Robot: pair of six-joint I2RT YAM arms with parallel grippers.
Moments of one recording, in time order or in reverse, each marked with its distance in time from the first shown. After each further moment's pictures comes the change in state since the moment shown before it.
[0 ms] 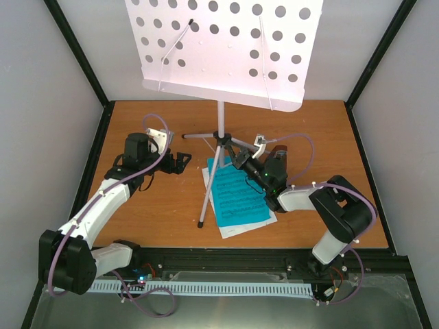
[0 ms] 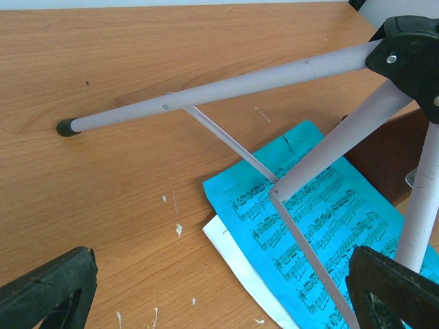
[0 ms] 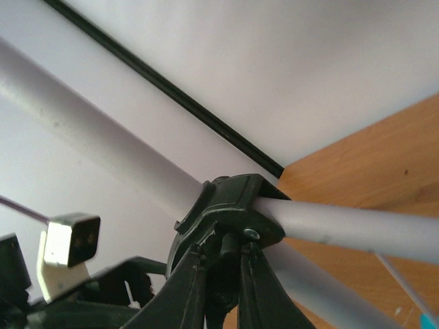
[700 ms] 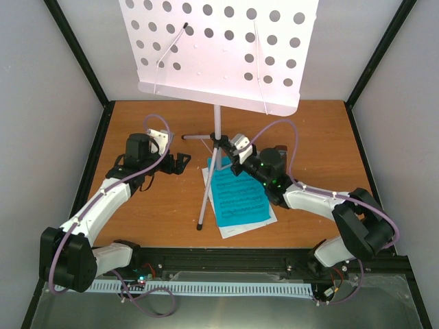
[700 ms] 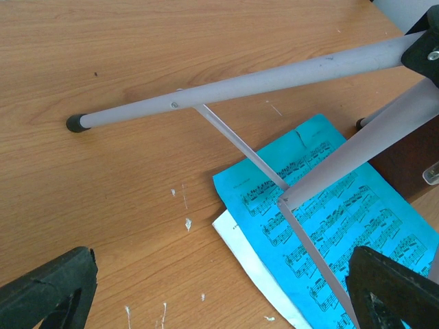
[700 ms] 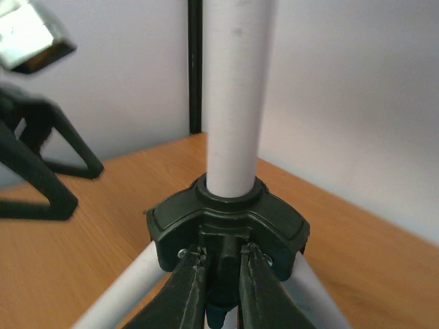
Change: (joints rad) left arm 0.000 0.016 -0.006 0.000 -0.031 0.010; right arm 0.023 -0.166 0.108 -0.476 -0.030 -1.201
